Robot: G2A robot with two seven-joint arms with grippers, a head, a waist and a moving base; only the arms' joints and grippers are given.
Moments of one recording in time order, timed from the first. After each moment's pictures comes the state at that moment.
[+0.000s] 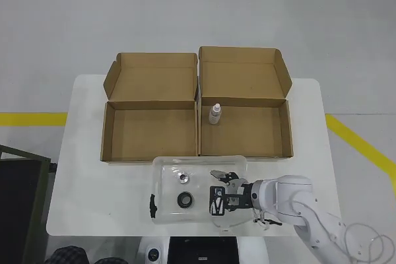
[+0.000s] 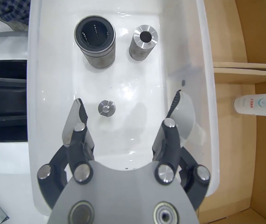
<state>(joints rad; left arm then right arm) -0.01 -0.37 -0.75 -1.25 2.03 -0.40 0.22 -1.33 -1.05 1.05 -2.04 -1.35 -0.89 0.68</state>
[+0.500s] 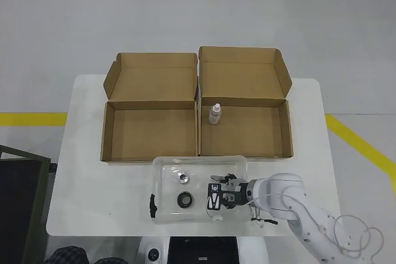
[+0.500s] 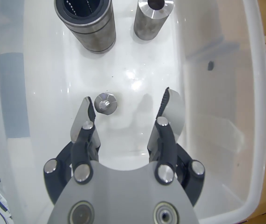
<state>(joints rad) -0.01 -0.37 -0.75 -1.25 2.03 -0.40 0.22 -1.28 -1.06 0.99 -1.94 -1.32 -0.84 0.76</state>
